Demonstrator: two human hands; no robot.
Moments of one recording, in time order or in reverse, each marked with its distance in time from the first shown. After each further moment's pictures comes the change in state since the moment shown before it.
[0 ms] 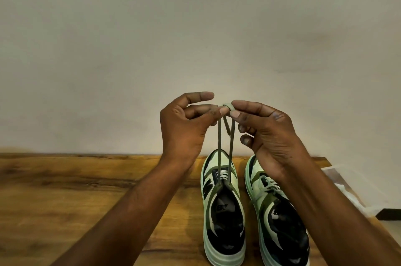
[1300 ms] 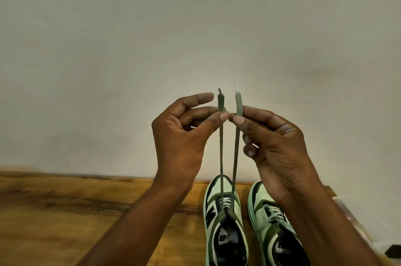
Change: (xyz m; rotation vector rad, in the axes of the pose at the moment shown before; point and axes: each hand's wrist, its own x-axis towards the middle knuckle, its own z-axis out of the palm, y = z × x) left_hand -0.004 0.053 -0.001 -0.064 0.031 0.242; right_hand -0.020 -0.042 0.033 0.036 -0.014 -0.190
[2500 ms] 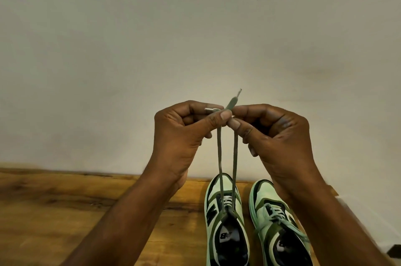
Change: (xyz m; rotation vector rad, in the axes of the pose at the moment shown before) left_hand 0.007 0.005 -0.013 0.036 -0.129 -0.115; right_hand 0.001 -0.002 0.000 -0.339 -0.102 -0.364
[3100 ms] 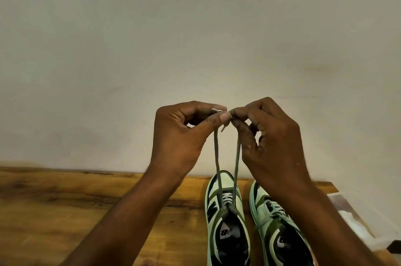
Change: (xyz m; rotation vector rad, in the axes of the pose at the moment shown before) left_hand -0.001 -0.005 -0.003 0.263 0.000 0.130; right_hand -0.002 0.021 -0.001 -0.804 0.029 -0.388
